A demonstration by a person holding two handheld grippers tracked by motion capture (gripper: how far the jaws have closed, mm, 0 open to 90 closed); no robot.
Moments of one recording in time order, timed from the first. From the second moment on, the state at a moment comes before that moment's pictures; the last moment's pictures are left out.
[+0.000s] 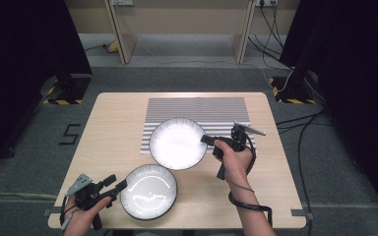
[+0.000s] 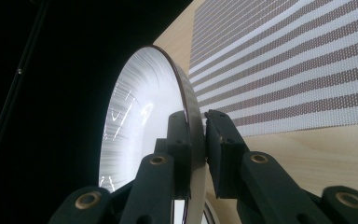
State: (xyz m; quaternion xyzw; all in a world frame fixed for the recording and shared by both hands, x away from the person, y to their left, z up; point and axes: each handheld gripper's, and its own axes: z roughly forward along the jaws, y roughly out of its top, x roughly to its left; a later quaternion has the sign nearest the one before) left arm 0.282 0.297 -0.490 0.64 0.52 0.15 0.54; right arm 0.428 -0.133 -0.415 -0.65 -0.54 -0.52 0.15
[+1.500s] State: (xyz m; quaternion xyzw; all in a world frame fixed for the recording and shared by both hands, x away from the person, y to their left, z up) left arm 0.283 0.296 -0.492 0.64 0.52 0.15 0.54; right arm 0.462 -0.156 -0.417 -0.69 -0.50 -0.51 0.13
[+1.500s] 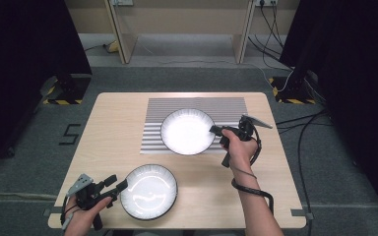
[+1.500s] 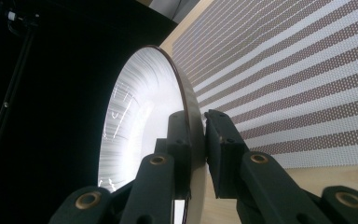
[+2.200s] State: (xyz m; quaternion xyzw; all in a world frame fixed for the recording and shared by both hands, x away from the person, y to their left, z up) left arm 0.282 0.296 -0.491 0.65 0.51 0.15 0.54; right arm 0.477 -0.165 -0.415 -0.70 -0.48 -0.51 0.12
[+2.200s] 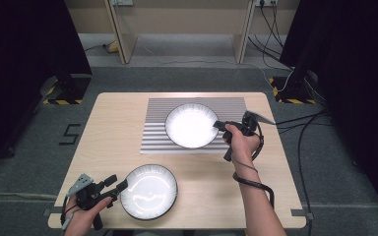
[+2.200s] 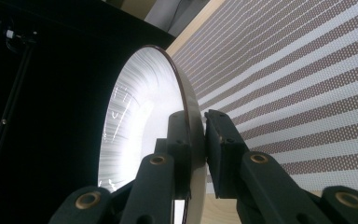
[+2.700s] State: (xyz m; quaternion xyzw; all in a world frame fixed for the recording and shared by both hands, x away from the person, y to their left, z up) left arm 0.283 0.296 -0.492 0.65 0.52 0.15 0.54; right arm 0.489 -0.173 -0.418 -0.71 -0.47 -0.51 0.11
